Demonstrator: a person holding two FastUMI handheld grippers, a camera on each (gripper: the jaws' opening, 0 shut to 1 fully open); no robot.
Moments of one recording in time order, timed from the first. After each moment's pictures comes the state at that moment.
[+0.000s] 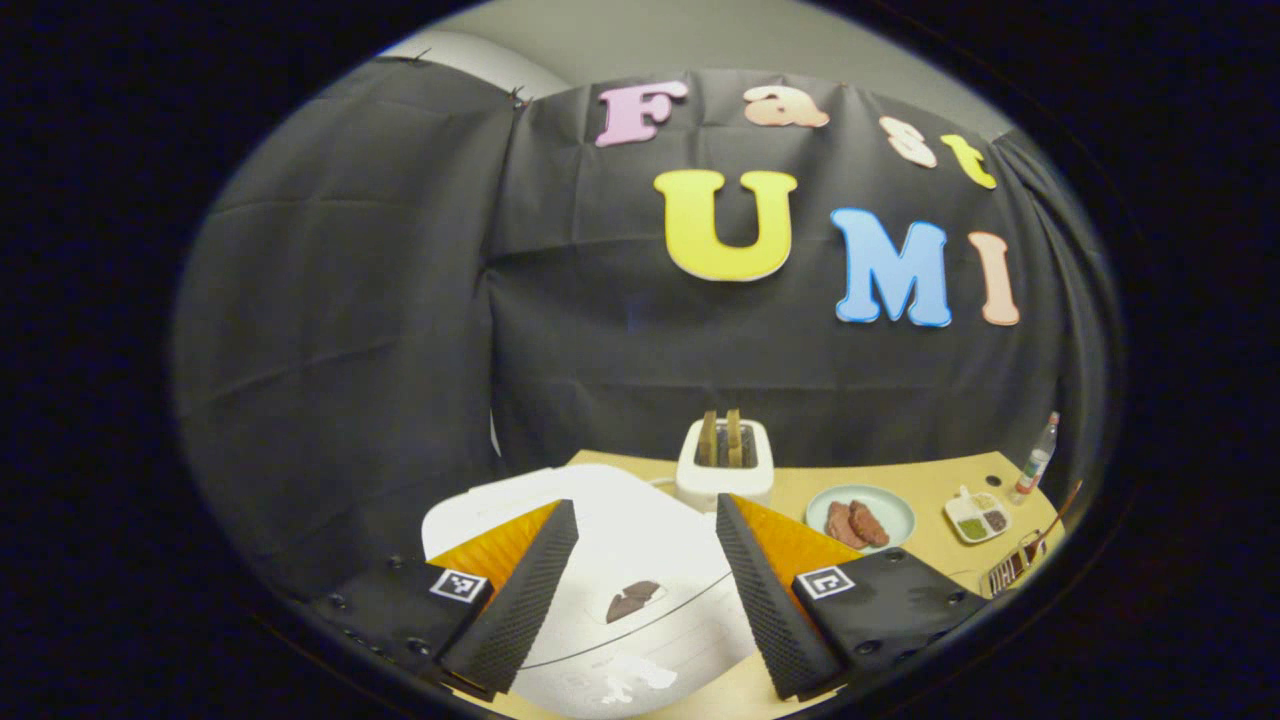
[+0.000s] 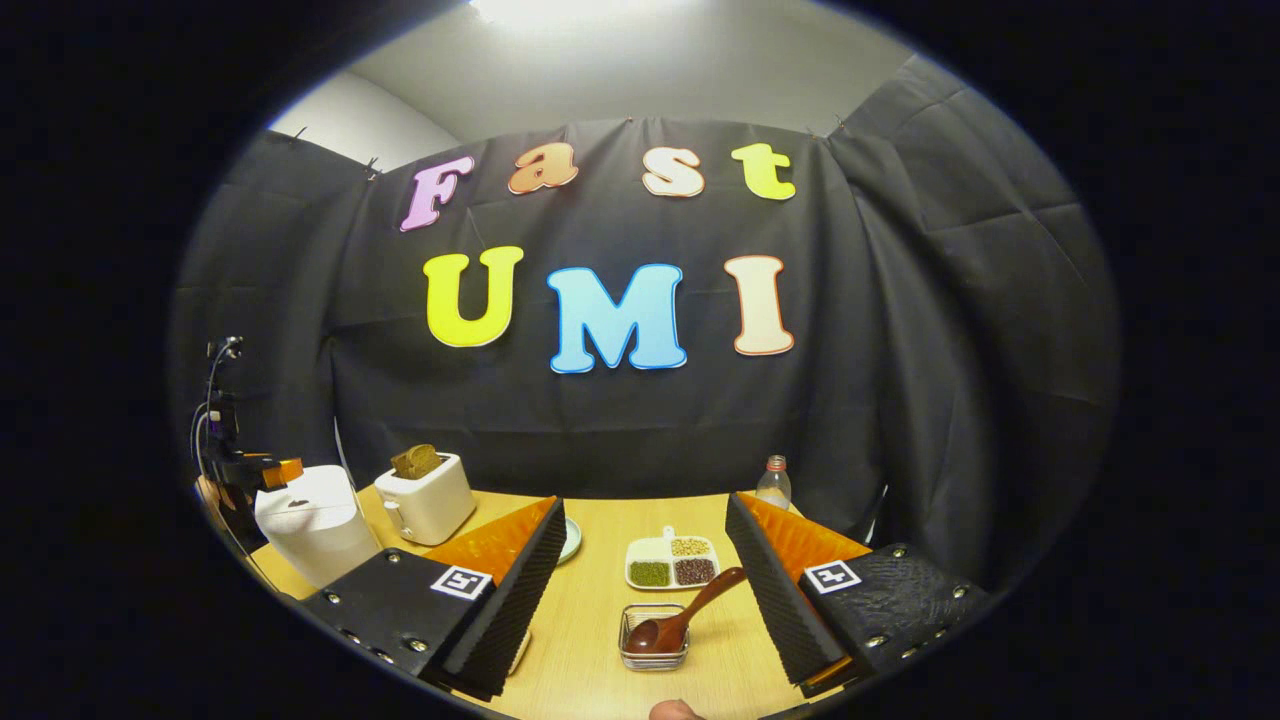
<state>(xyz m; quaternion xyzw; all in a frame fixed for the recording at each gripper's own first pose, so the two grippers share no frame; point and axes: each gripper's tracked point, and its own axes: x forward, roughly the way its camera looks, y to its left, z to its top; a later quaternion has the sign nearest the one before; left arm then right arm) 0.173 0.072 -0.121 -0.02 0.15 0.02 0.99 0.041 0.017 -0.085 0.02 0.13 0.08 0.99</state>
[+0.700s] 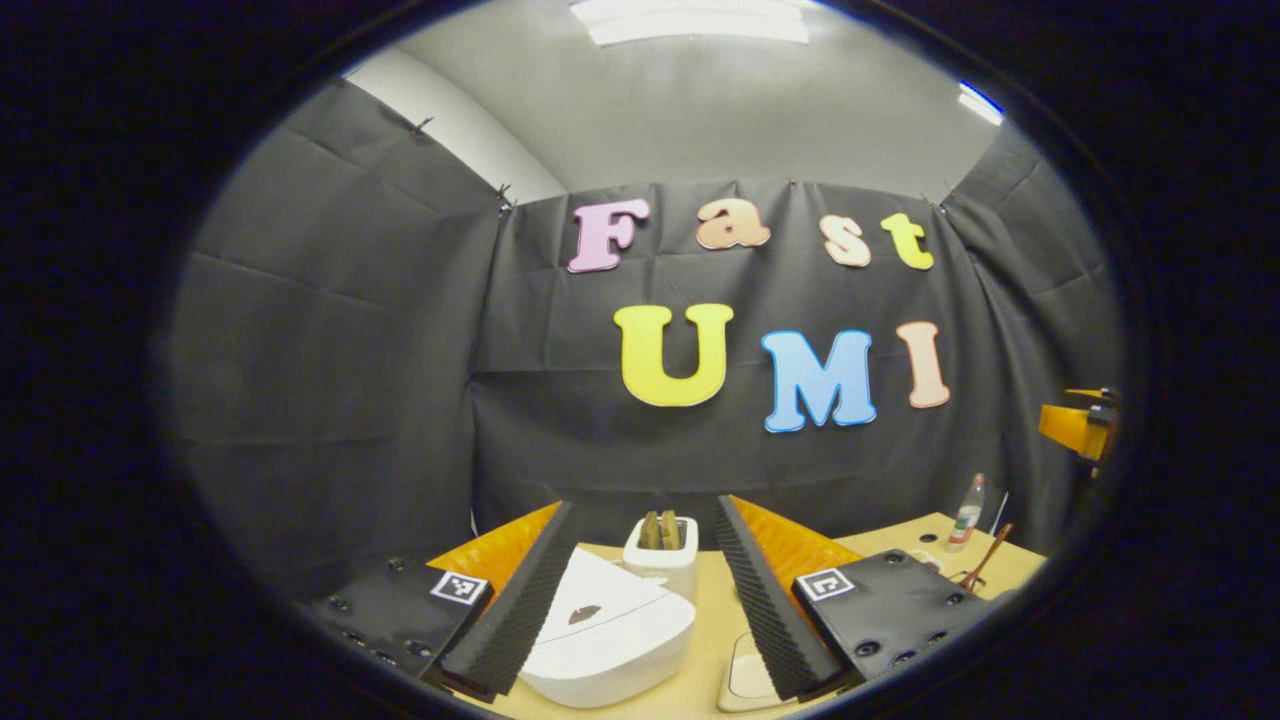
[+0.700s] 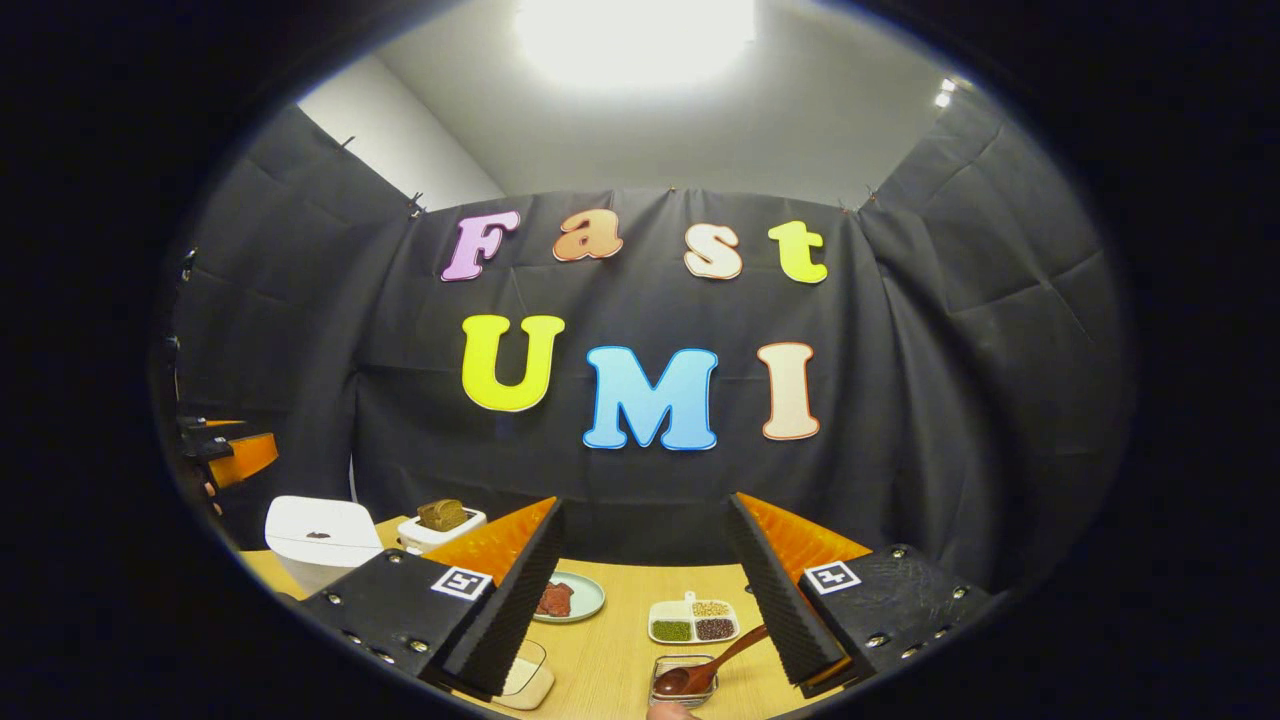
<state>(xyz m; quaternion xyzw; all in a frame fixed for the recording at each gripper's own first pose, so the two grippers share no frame) 0.059 0.026 -0.004 -0.03 0.01 -0.02 1.00 0.027 0.066 -0.026 0.00 0.01 0.10 1.00</state>
